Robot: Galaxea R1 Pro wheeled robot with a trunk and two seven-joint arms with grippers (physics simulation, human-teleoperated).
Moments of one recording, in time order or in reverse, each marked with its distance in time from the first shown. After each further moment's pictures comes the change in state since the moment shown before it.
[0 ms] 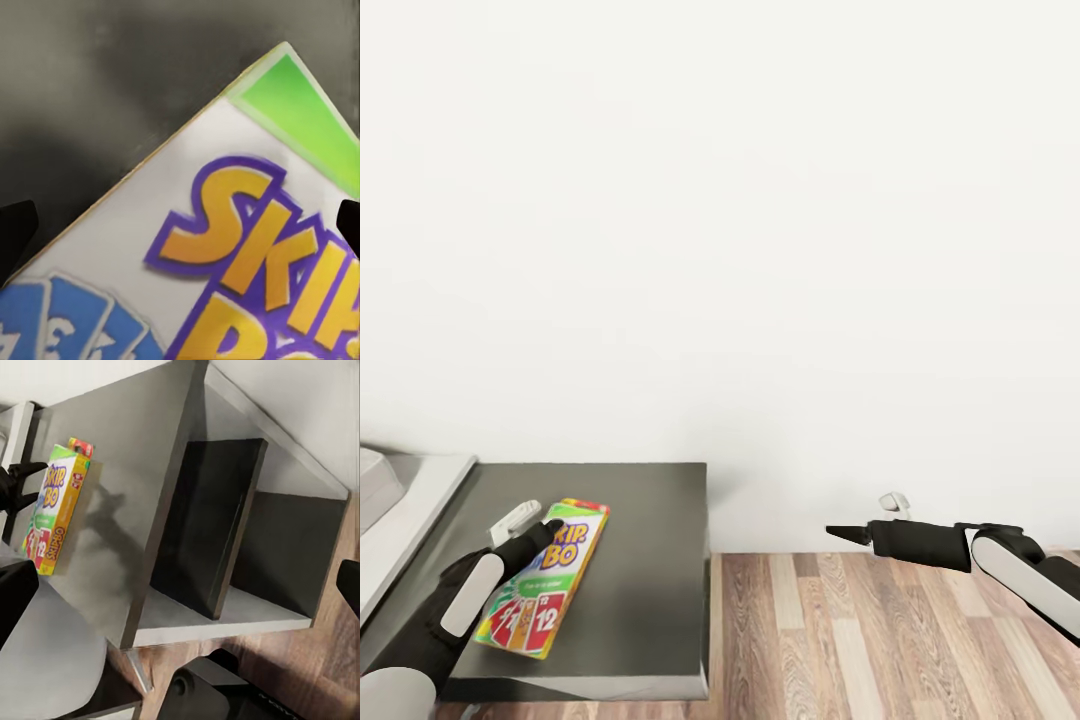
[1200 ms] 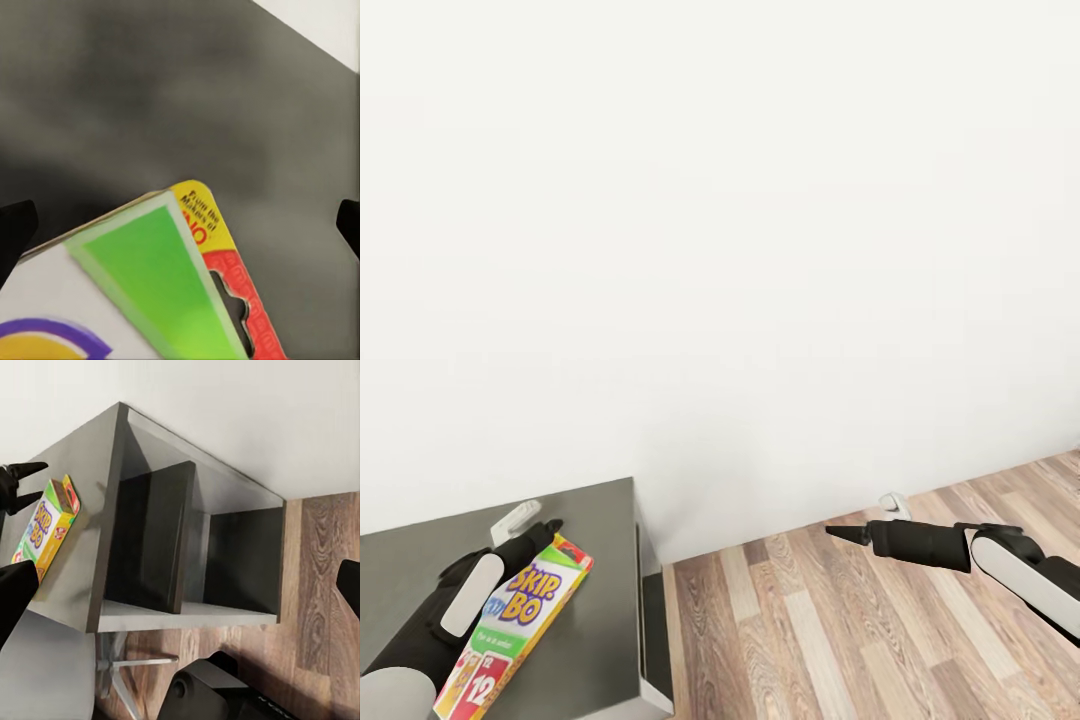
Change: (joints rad) left arm 0.000 0.000 0.000 0.000 0.001 0.000 0.000; right arm 0.000 0.001 0.001 0.000 0.000 0.000 0.000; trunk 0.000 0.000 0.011
